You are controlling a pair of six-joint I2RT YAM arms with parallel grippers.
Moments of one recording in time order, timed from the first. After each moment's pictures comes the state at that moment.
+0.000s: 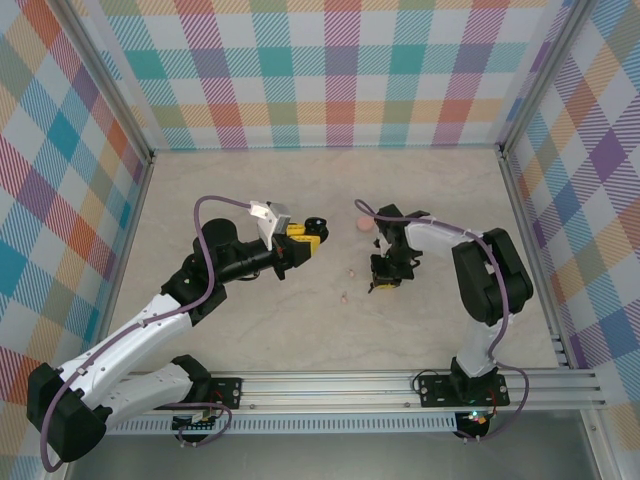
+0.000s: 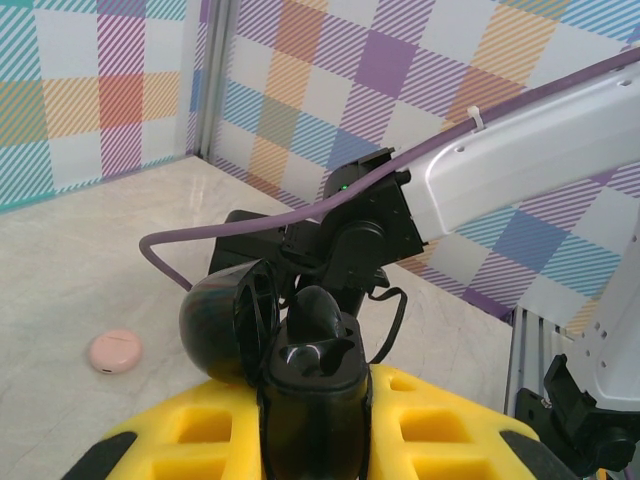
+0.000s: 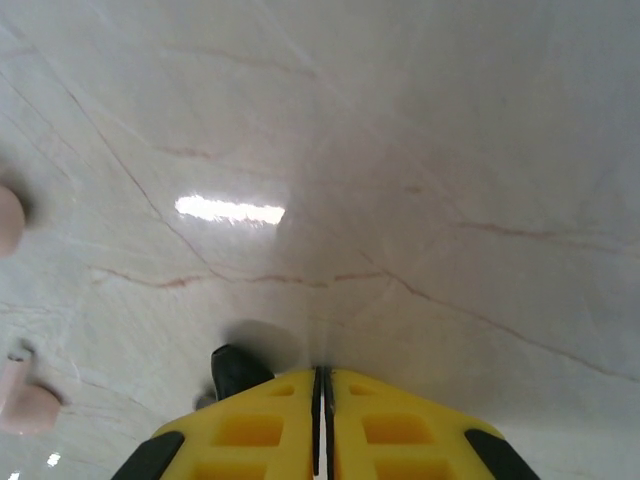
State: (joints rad) left arm -0.66 0.97 0.79 0.07 0.44 -0.21; right arm 0.45 1.82 1.11 -0.86 -0.25 0.37
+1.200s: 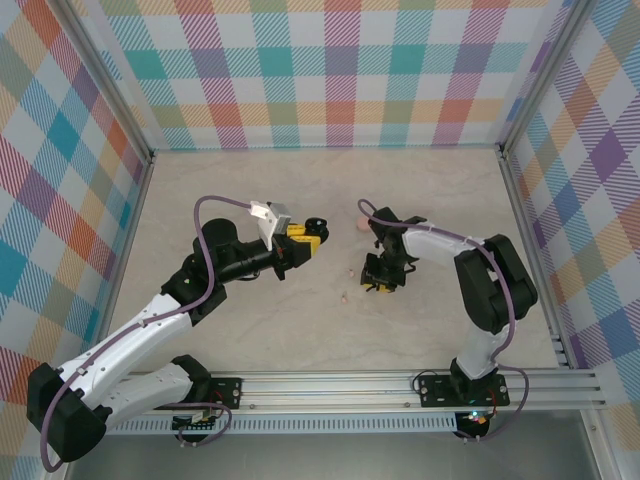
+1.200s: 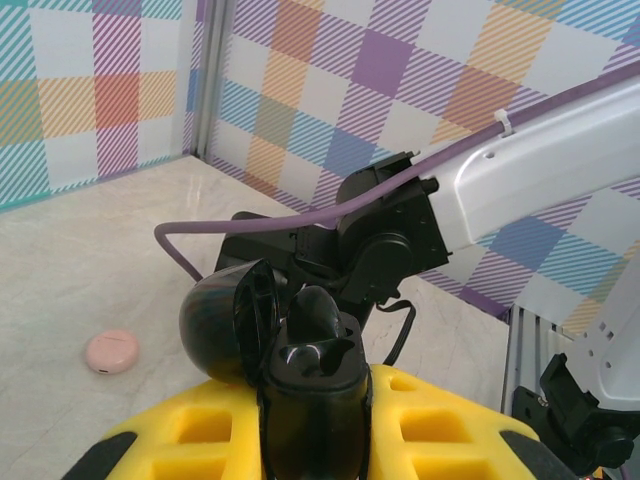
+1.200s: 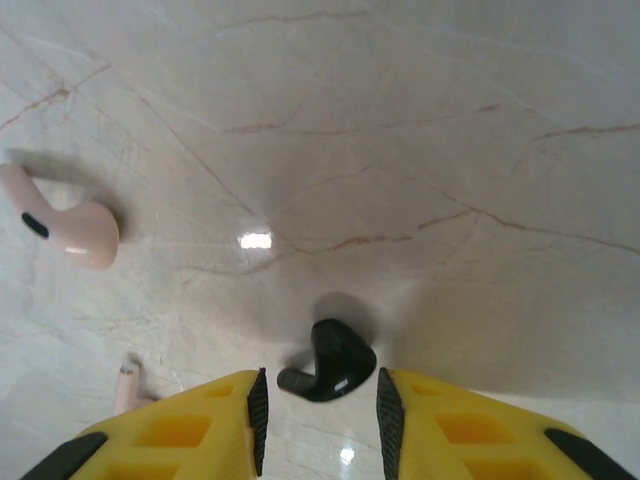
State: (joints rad) left arm -0.66 0.97 0.79 0.07 0.44 -0.21; right arm 0.51 1.78 1.08 -0.78 -0.27 0.67
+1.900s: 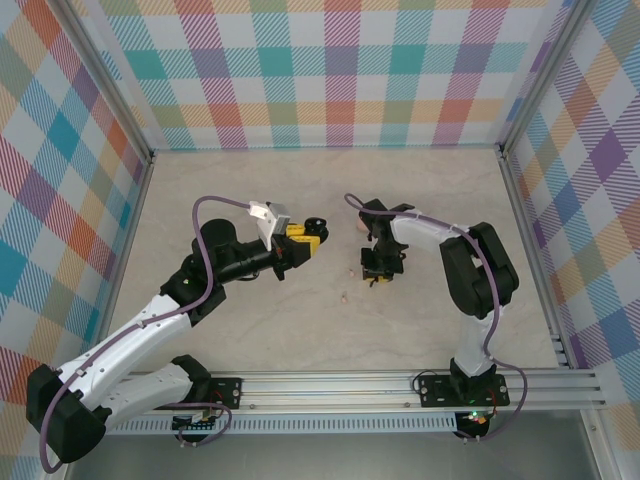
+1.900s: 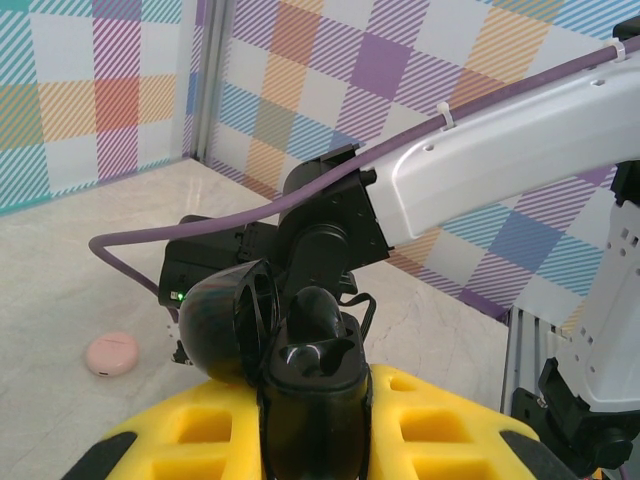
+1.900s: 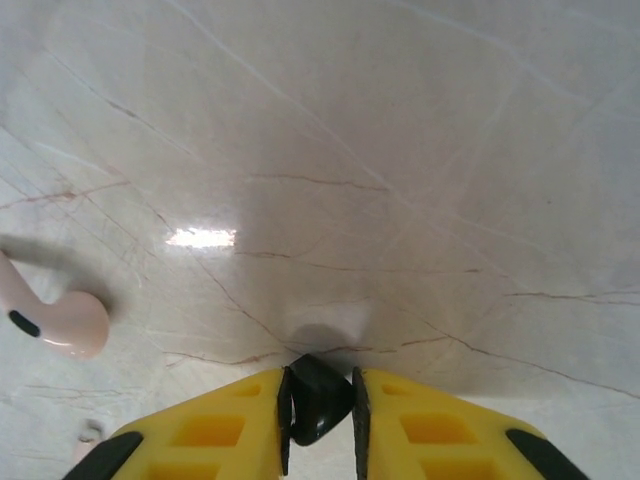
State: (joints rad) left arm -0.66 0.97 0.79 0.07 0.44 -0.21; right arm 0.52 1.91 1.25 -0.91 -0.15 0.51
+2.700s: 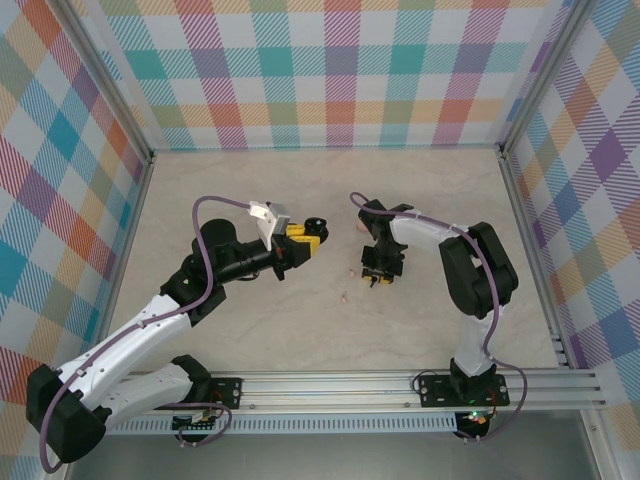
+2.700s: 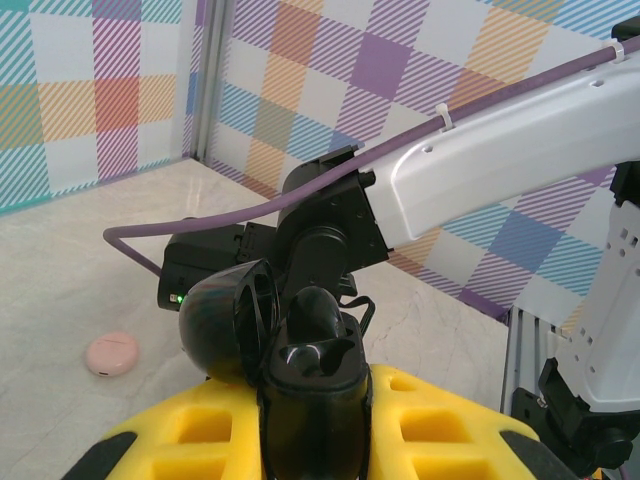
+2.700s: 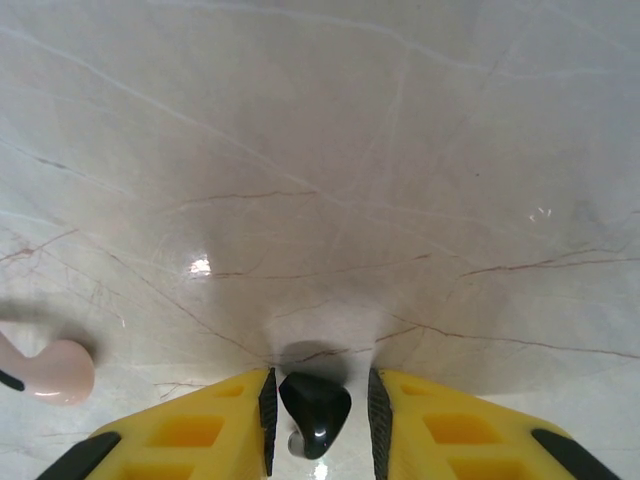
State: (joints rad) left arm -0.66 0.97 0.79 0.07 0.44 -0.21; right arm 0.52 1.91 1.25 -0.91 -0.13 0.71
